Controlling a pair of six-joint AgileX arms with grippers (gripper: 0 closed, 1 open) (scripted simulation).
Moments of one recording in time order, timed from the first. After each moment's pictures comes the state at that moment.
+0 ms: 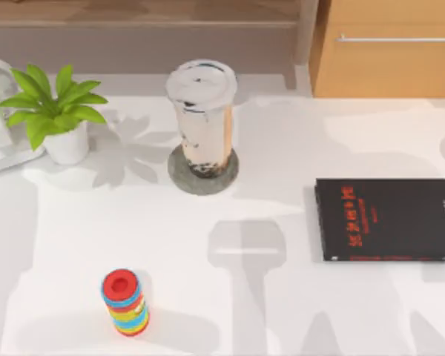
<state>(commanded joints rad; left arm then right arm) 0.16 1.90 1.84 0.06 0.21 0.01 0.00 0.00 0.00 0.00 0.00 0.00</state>
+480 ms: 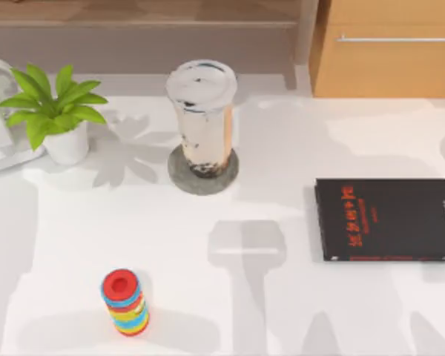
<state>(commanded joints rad) 0.16 1.88 1.82 0.06 0.21 0.01 0.00 0.00 0.00 0.00 0.00 0.00</state>
